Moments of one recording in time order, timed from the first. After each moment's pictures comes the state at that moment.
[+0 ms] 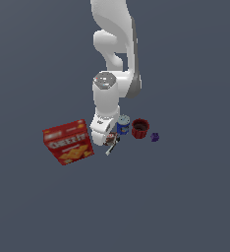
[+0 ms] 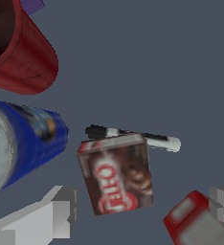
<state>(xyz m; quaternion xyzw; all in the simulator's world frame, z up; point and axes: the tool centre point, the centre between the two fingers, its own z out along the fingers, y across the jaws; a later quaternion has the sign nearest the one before) -0.054 -0.030 0.103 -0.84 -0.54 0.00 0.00</state>
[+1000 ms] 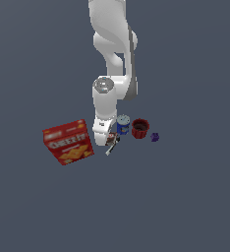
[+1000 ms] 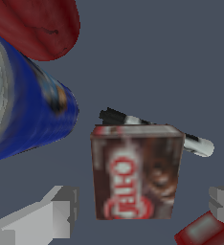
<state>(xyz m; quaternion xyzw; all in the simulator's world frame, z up) -0.072 -0.037 0.074 -0.80 -0.61 0.00 0.00</state>
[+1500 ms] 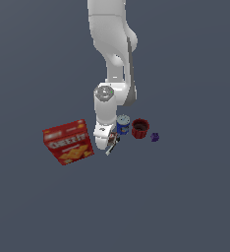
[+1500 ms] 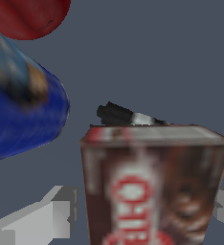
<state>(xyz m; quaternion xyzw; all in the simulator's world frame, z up) -0.073 -0.037 0.040 -0.80 -0.61 0.00 0.00</state>
